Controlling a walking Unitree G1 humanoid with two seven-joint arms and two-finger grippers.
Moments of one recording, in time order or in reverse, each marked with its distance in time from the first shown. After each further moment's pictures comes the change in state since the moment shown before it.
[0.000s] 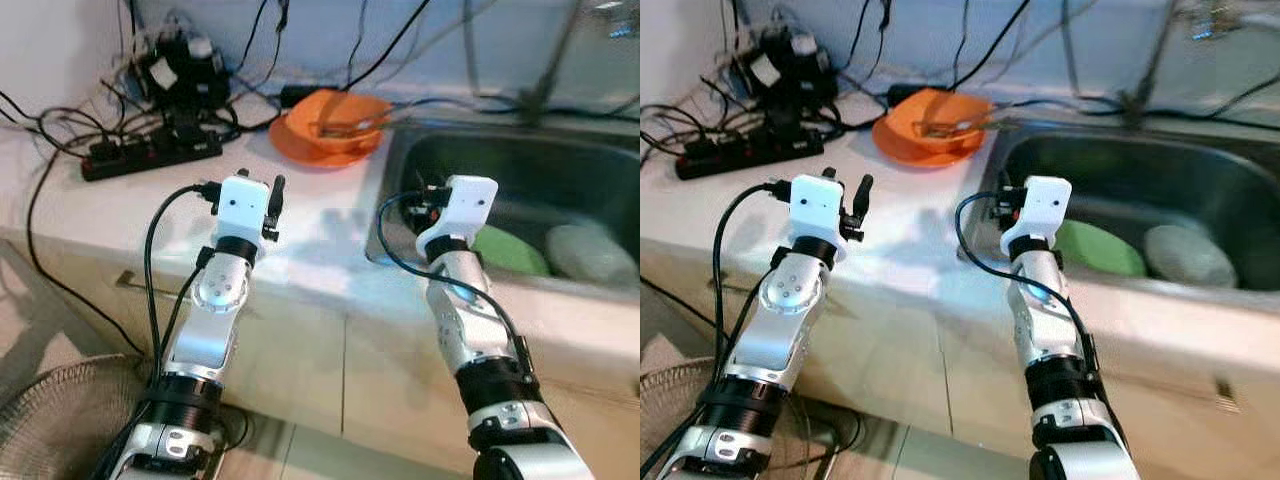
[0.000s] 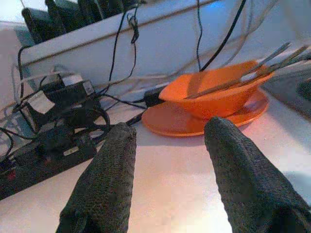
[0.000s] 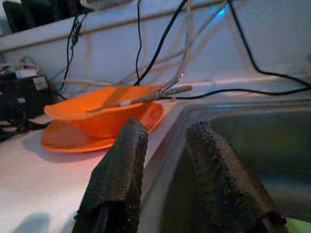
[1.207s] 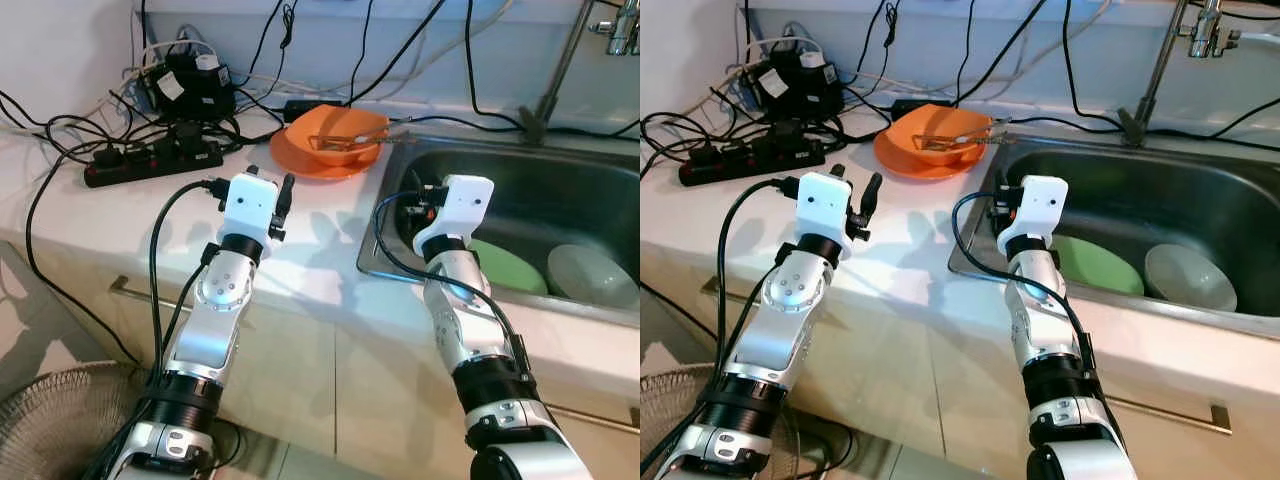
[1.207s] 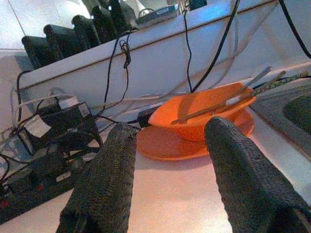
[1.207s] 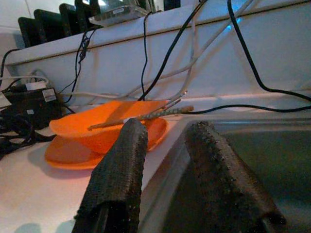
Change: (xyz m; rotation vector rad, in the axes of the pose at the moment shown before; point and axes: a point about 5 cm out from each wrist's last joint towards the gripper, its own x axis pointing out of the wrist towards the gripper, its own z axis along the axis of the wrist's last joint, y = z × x) left arm 0.001 -0.007 0.006 0.014 -0.019 -0.053; right arm 0.000 0.003 -0.001 0.010 0.006 0.002
